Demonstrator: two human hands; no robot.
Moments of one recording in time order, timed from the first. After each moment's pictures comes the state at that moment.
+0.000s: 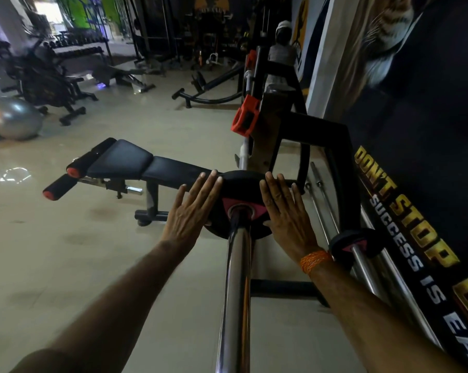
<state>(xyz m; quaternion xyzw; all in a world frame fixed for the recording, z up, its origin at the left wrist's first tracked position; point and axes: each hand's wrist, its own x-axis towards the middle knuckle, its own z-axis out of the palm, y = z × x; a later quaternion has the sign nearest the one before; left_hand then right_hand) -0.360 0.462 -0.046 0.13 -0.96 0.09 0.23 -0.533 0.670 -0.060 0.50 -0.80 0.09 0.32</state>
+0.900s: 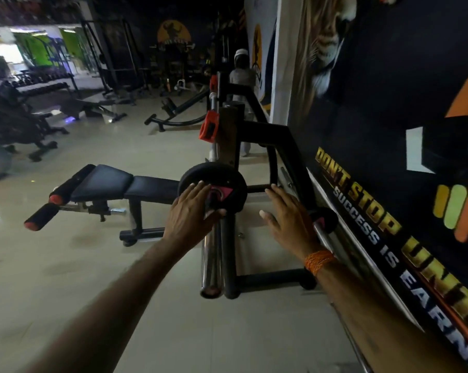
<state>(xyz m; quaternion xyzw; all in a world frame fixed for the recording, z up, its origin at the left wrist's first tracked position) -0.282 0.604 0.038 0.10 -0.96 -0.13 0.25 -0.427 0.817 -0.012 0.39 -0.86 0.29 0.16</state>
